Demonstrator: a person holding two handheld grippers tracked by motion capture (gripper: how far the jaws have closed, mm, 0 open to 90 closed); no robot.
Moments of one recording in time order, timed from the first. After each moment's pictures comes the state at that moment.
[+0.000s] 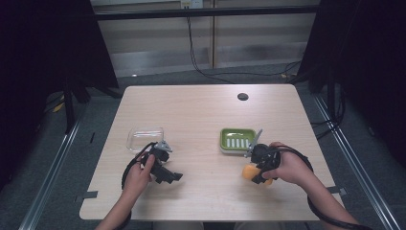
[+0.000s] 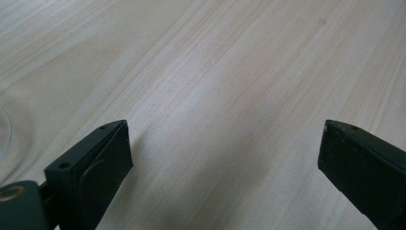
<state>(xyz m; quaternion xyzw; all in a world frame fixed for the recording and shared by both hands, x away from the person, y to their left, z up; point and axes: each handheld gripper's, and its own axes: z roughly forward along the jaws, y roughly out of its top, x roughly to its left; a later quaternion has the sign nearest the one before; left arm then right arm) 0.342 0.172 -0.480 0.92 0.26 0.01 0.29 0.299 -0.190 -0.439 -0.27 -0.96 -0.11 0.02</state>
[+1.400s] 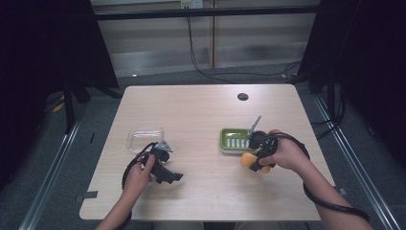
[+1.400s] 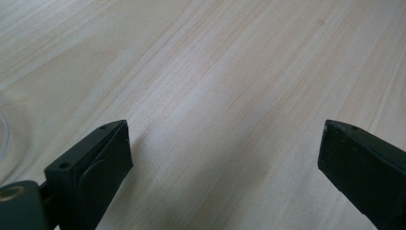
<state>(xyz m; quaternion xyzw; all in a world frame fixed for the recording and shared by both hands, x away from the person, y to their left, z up) 0.342 0.170 -0.480 0.92 0.26 0.01 0.29 0.331 -0.191 -0.425 -0.29 -0.95 -0.11 0.02</state>
